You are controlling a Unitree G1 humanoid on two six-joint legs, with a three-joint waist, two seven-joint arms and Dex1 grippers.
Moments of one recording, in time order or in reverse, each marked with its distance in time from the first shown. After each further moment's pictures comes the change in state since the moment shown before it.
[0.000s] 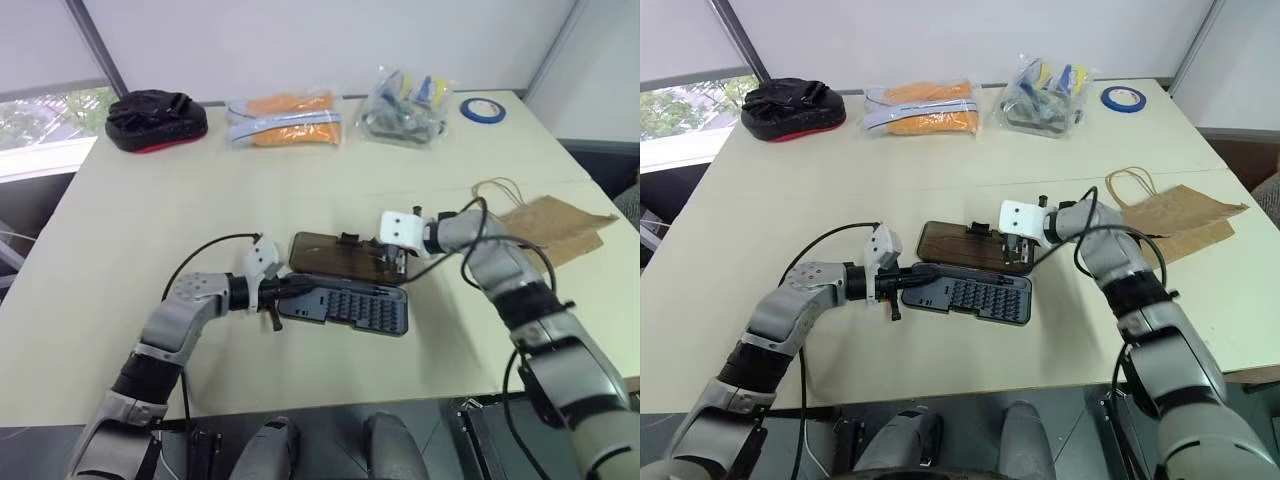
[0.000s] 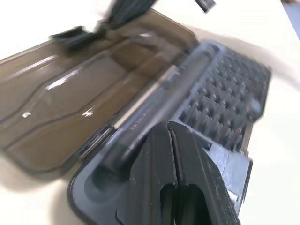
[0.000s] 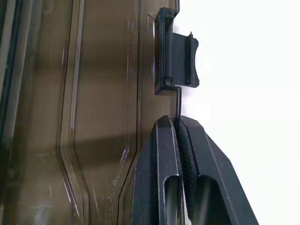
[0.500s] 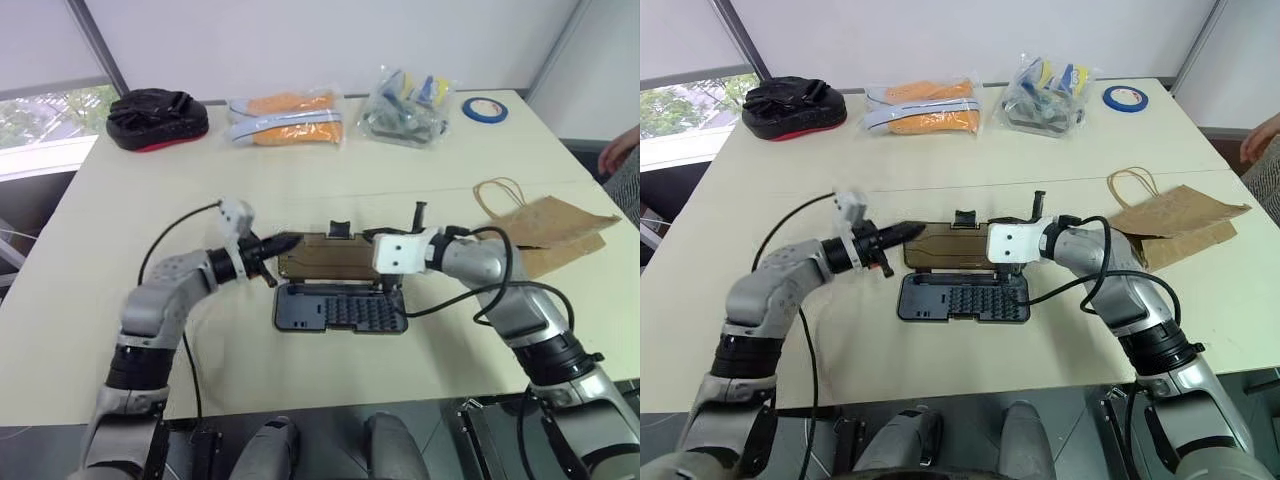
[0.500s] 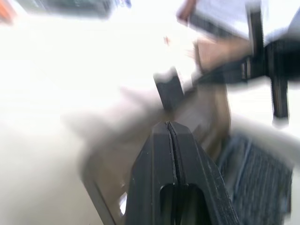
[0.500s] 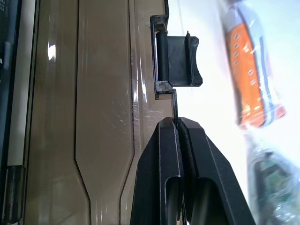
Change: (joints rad) left arm -0.088 -0.057 0.246 -0.055 -0.215 0.174 0.169; right arm 0.207 -0.031 -0.037 -0.440 -0.133 -0.039 -0.210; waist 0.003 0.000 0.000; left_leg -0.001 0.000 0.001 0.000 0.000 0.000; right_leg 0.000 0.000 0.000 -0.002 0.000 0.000
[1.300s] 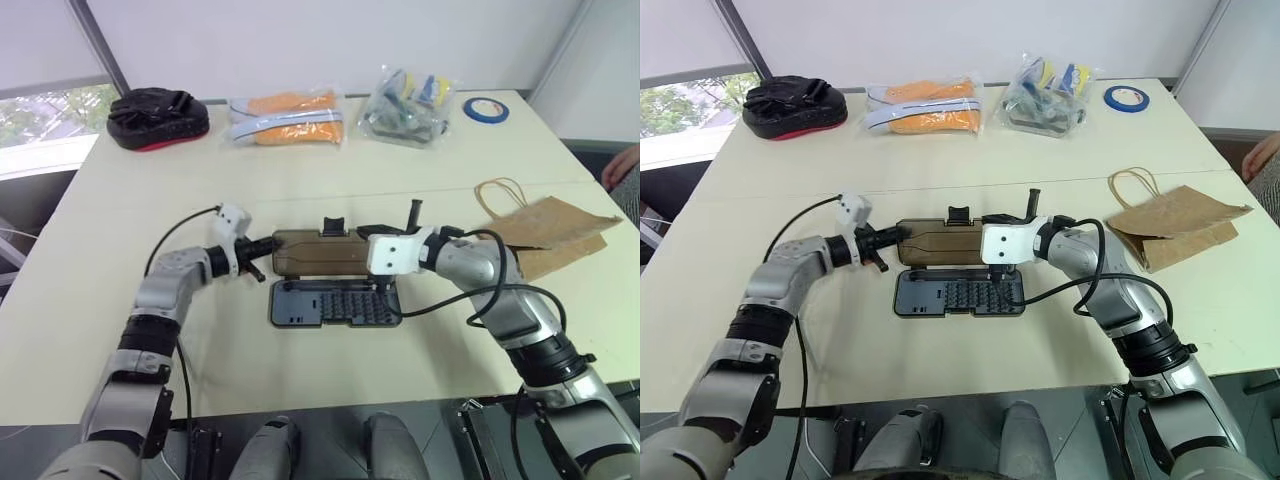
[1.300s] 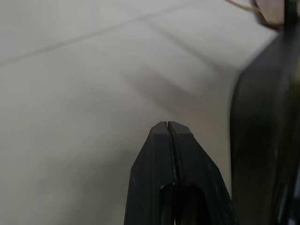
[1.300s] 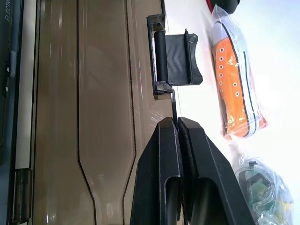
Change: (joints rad) left arm -0.129 0.027 -0.141 0.521 0.239 -0.317 -0.135; right arm 0.000 0.031 0.001 0.000 -0.027 -0.017 -0.043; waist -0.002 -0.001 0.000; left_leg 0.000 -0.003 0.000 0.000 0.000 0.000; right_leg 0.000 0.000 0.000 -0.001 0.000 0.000
